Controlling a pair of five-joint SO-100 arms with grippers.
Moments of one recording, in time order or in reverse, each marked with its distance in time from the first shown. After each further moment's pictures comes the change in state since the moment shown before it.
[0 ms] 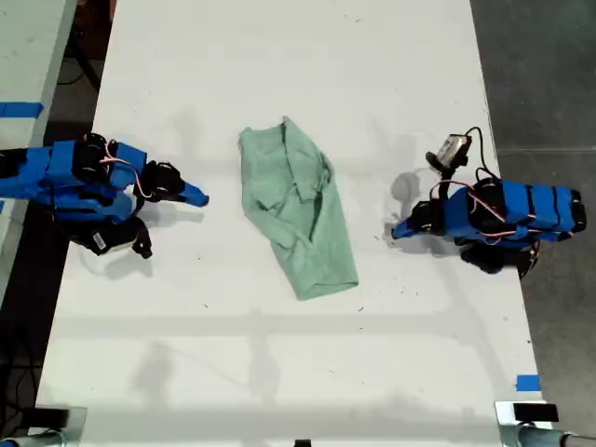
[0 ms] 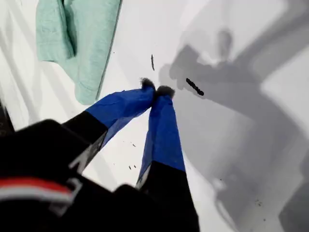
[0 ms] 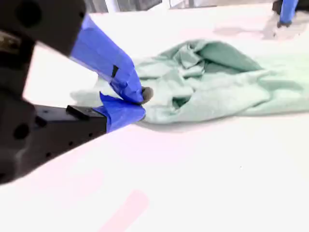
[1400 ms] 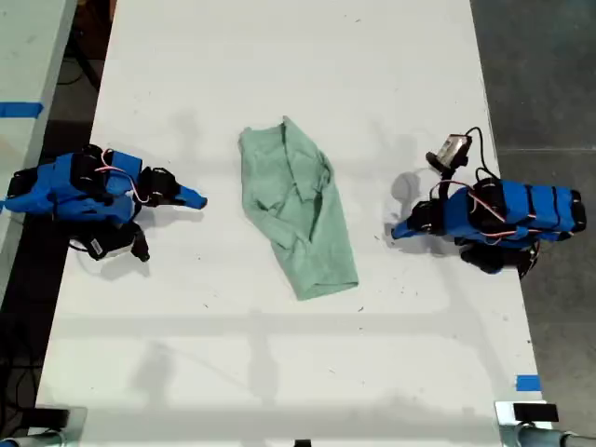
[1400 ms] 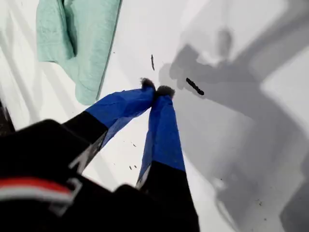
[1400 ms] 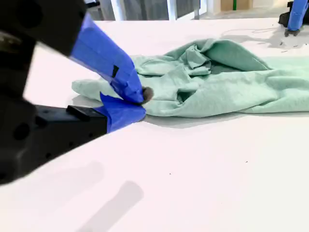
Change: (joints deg) arm 0 0.0 21.7 11.8 6.9 -0.4; arm 1 0.0 0.0 0.0 0.0 0.4
